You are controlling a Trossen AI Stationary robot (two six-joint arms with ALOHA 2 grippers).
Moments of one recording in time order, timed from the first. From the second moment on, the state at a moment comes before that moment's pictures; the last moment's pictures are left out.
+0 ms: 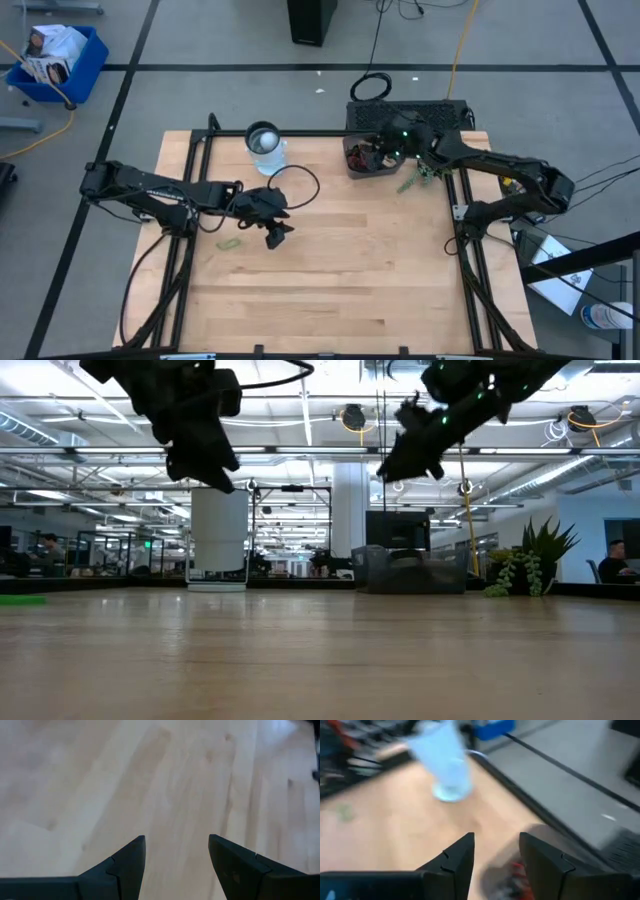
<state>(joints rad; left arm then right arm) -0.07 1.28 0.83 -0.35 -0.02 -0.47 -0.56 1.29 0.89 -0.11 -0.08 0.12</state>
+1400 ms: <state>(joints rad) -0.28 1.28 0.60 -0.92 0.09 -1.05 -0.42 1.19 0.89 -0.13 -0.13 0.11</state>
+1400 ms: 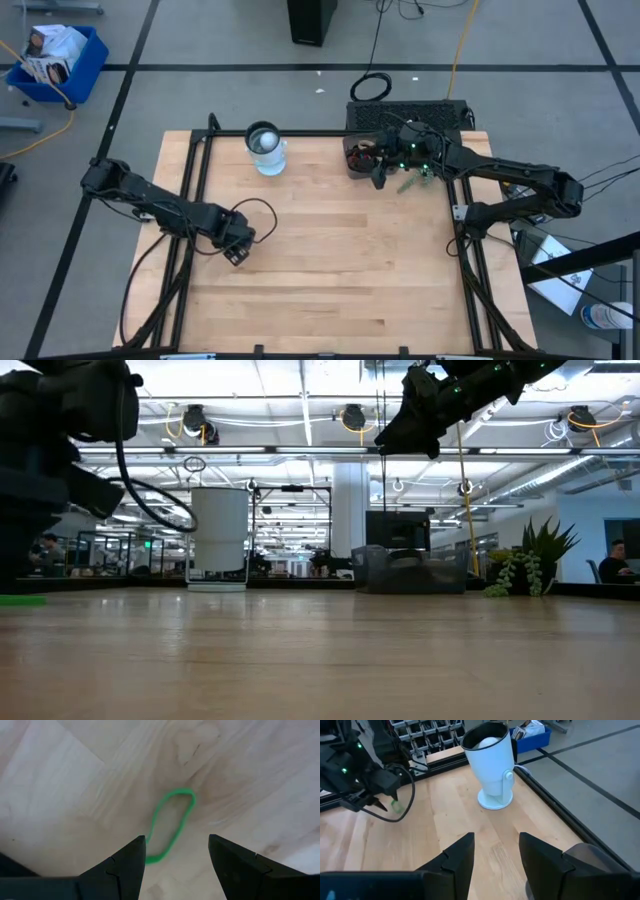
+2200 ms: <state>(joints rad) -0.26 1.27 0.50 -0.81 0.12 -1.08 -0.42 1.19 0.89 -0.13 -0.13 0.11</state>
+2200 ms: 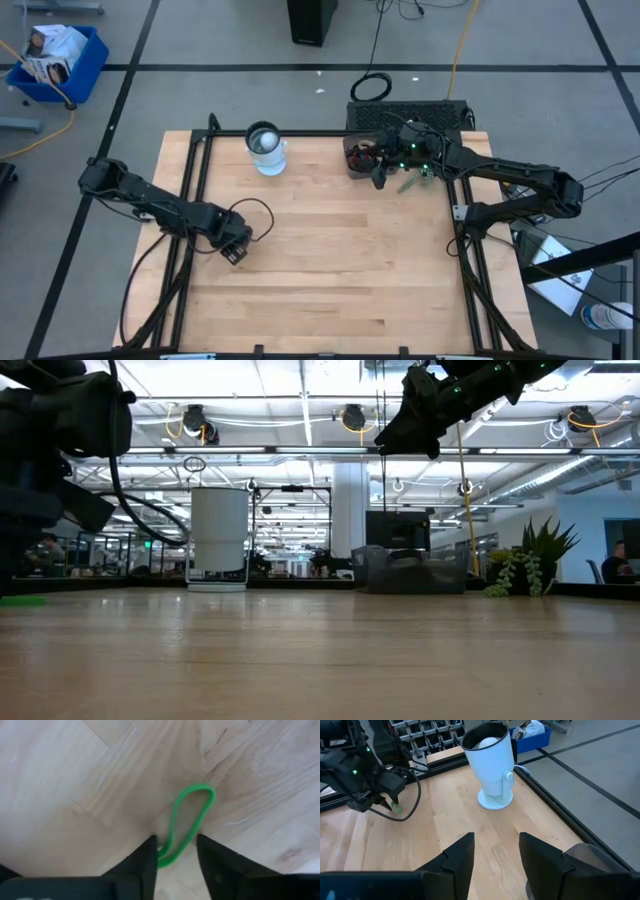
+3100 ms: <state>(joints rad) -0.23 1.28 0.68 -0.60 0.29 -0.83 -0.42 1.19 0.89 -0.12 -0.13 0.11</state>
